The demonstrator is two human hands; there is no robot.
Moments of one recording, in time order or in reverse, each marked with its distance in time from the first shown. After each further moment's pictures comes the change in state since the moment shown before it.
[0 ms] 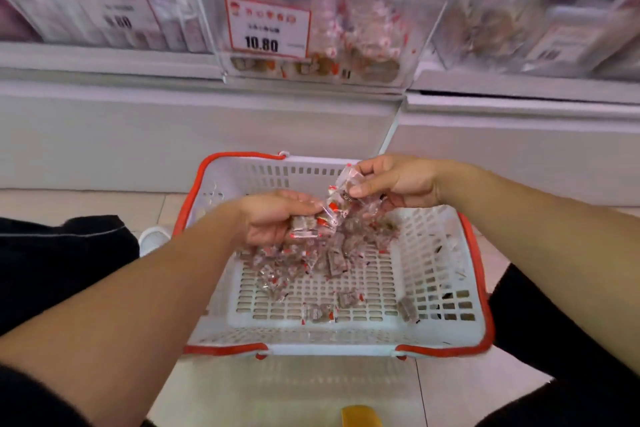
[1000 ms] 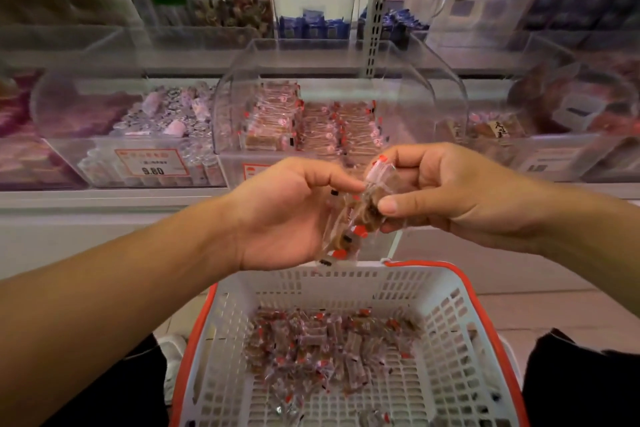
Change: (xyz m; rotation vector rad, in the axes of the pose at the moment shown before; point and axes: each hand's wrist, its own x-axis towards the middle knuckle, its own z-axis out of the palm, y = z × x) left_hand -0.093 0.166 0.107 0.076 -0.273 0.208; right_hand -0.105 -0.139 0.008 0.053 0.059 -0.583
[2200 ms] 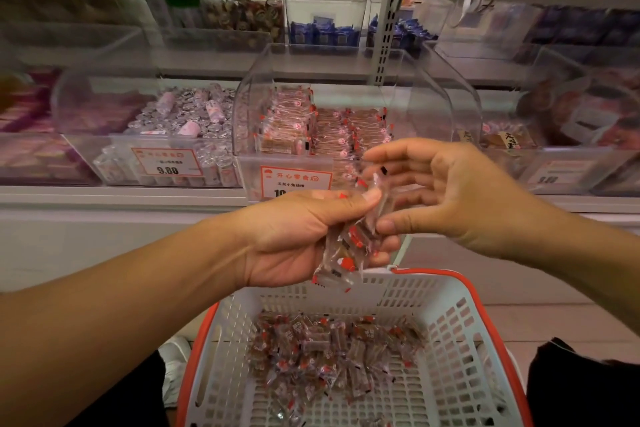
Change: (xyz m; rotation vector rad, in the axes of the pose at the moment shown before) left_hand -0.010 -0.015 0.002 -0.063 0.153 0.079; right_hand 0.004 -0.004 0.016 -0.538 0.200 -0.166
